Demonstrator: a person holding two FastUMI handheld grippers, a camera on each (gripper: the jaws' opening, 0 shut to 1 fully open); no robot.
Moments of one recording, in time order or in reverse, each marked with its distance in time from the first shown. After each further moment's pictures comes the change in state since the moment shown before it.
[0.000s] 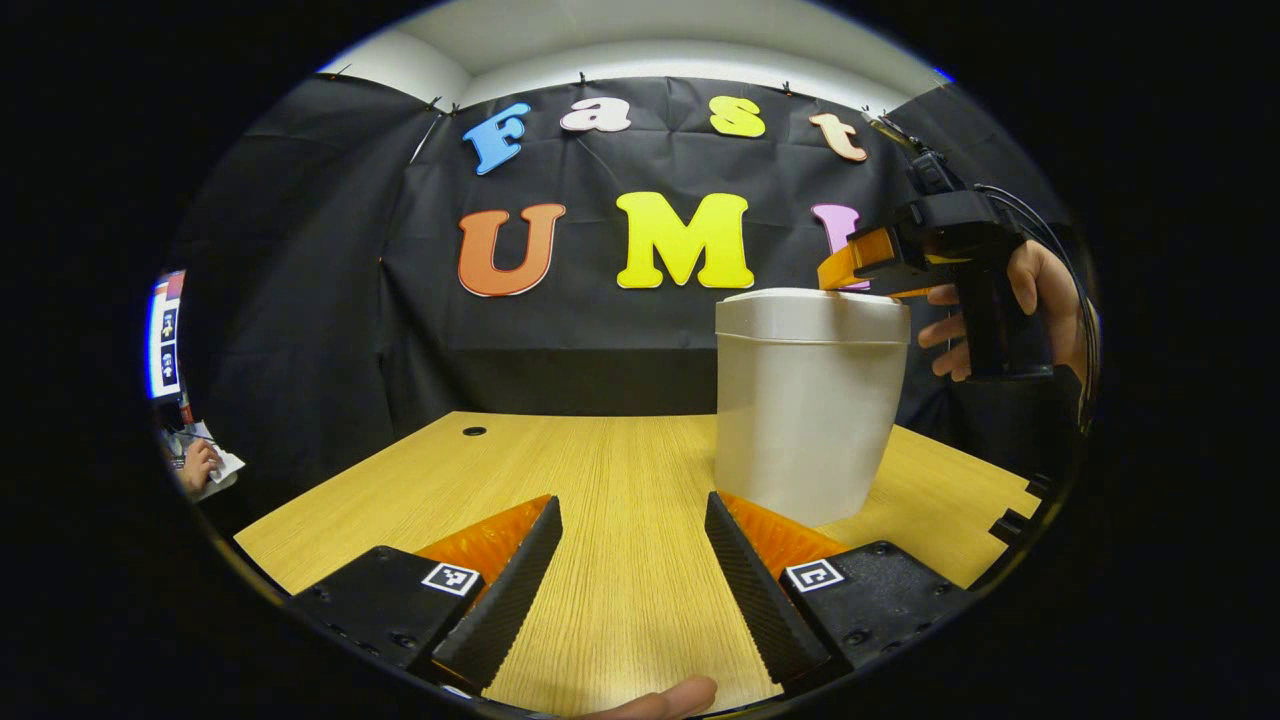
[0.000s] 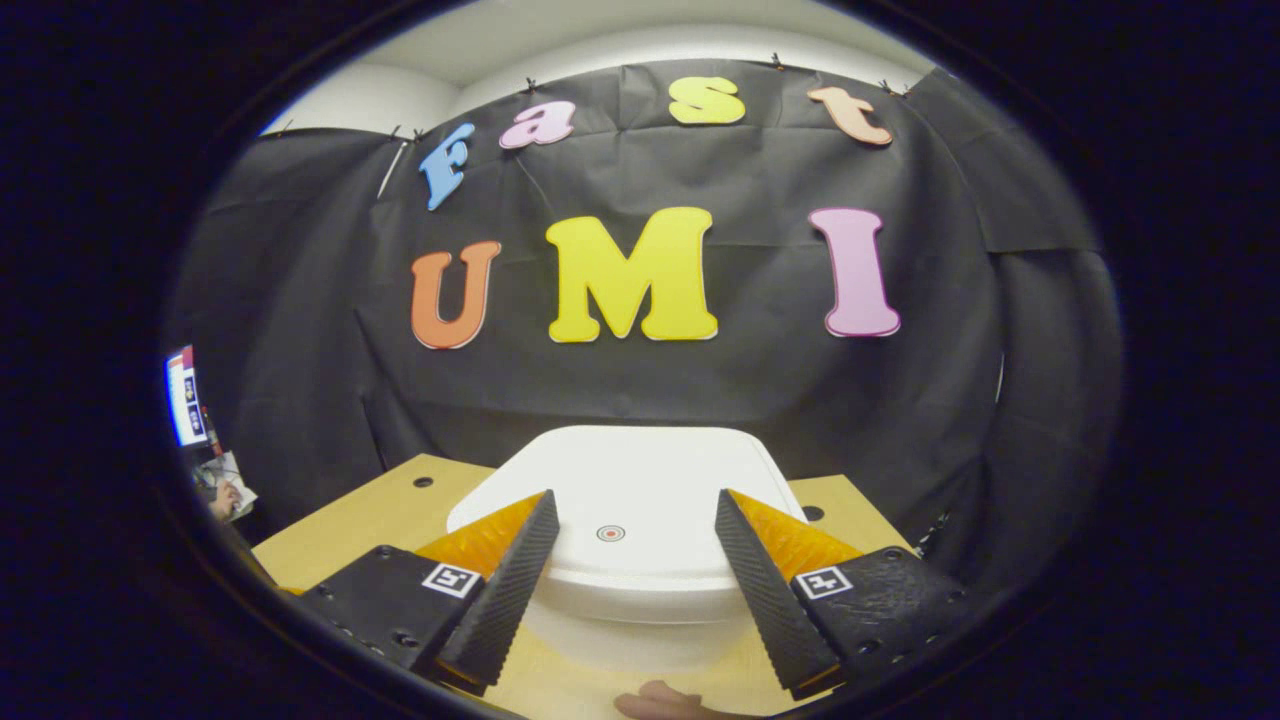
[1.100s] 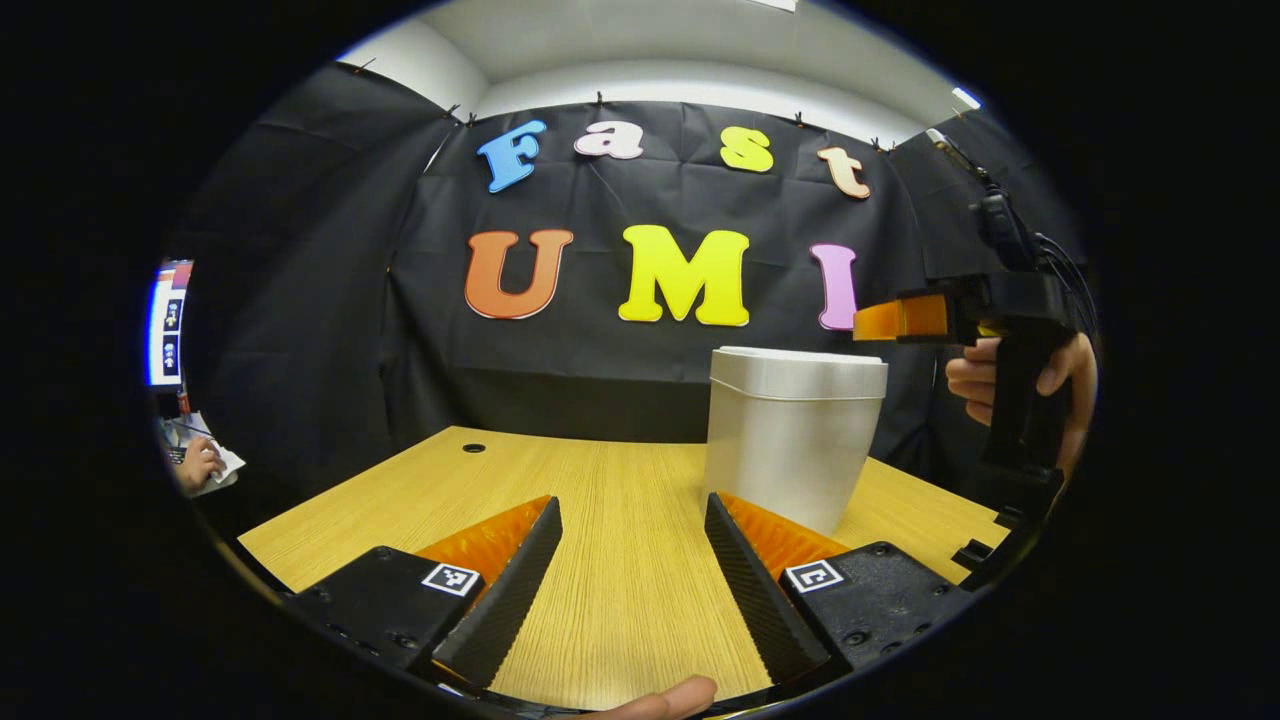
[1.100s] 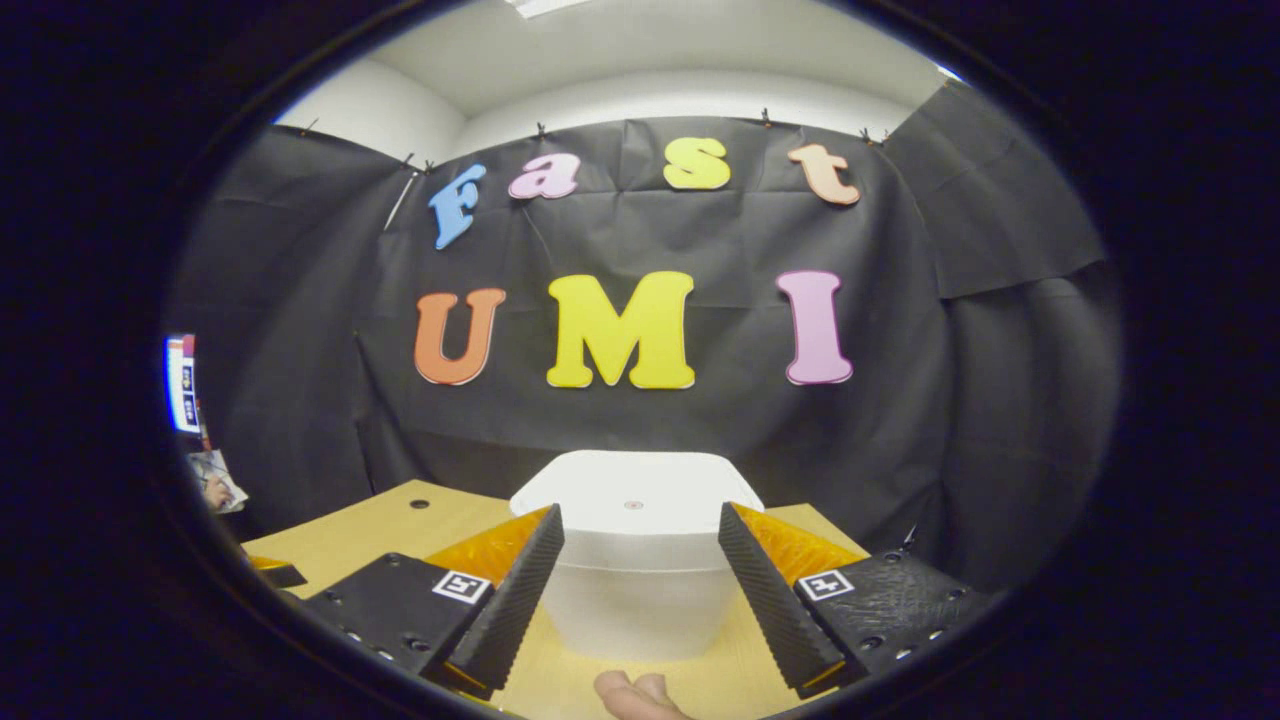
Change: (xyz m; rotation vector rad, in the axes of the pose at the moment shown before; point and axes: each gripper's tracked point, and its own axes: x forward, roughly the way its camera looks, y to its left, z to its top) left arm -0.038 0.002 0.045 -0.043 -0.076 -0.034; right arm -0.109 0.020 0.000 -0.039 -0.206 -0.032
